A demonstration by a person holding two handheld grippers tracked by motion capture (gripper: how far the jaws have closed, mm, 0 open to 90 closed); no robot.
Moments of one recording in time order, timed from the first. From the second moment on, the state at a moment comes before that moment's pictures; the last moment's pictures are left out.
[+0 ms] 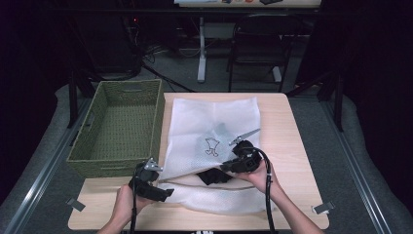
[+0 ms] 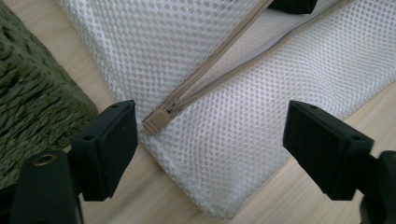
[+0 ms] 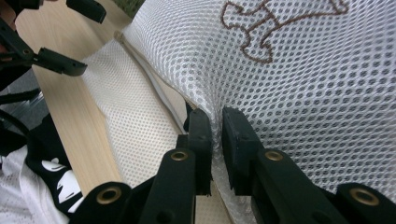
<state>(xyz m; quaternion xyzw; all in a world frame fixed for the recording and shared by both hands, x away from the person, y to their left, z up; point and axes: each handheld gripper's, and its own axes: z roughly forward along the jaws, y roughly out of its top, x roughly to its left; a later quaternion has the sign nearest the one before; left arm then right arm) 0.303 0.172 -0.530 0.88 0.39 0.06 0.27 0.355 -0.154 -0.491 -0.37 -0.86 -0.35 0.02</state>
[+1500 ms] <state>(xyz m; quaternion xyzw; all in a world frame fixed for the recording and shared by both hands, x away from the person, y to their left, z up) 0.302 0.028 -0.563 0.86 0.33 0.14 0.38 0.356 -0.144 -0.500 -0.35 -0.88 -0.32 -0.06</state>
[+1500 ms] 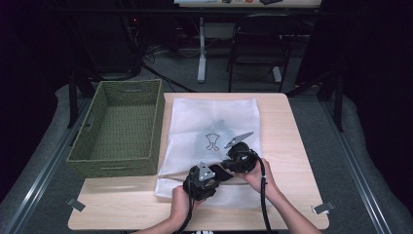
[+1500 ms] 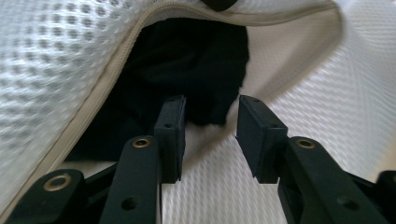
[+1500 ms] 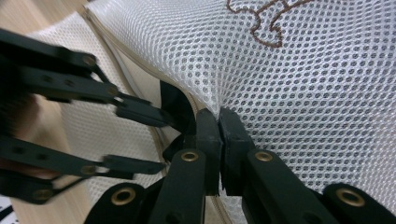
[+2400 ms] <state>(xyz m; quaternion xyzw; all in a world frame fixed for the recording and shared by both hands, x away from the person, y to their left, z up) 0.348 0.019 -0.567 0.78 0.43 0.18 0.42 0.365 -0.174 -0.487 -0.40 -0.82 -0.40 0.01</state>
